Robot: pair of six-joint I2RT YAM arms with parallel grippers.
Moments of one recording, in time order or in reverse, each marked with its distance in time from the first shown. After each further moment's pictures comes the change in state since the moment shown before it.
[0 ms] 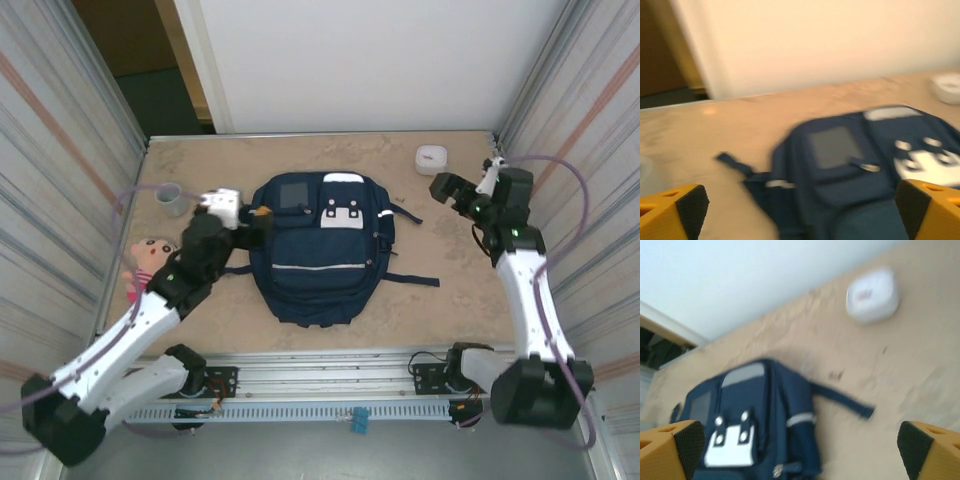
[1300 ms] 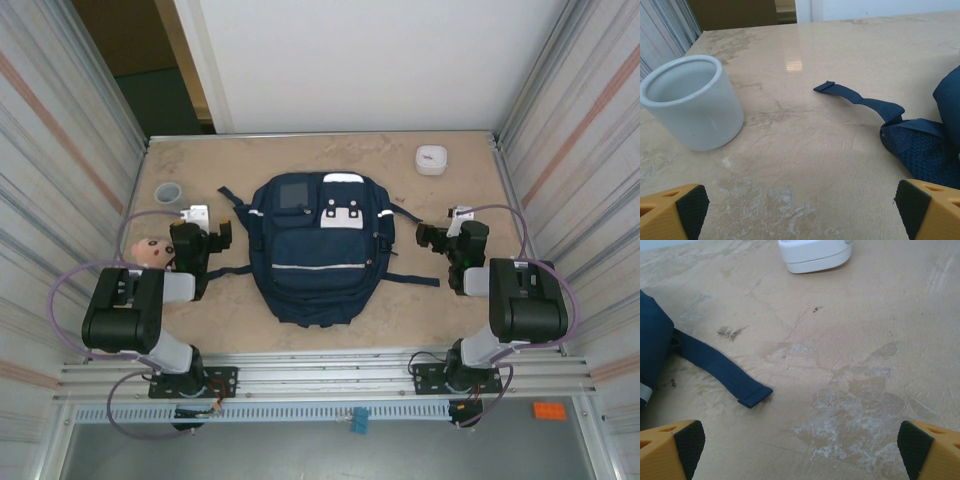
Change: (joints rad) left arm 0.477 0.654 -0.283 0.840 0.199 0.115; right arm 0.028 0.512 -0.546 1.054 0.176 -0.294
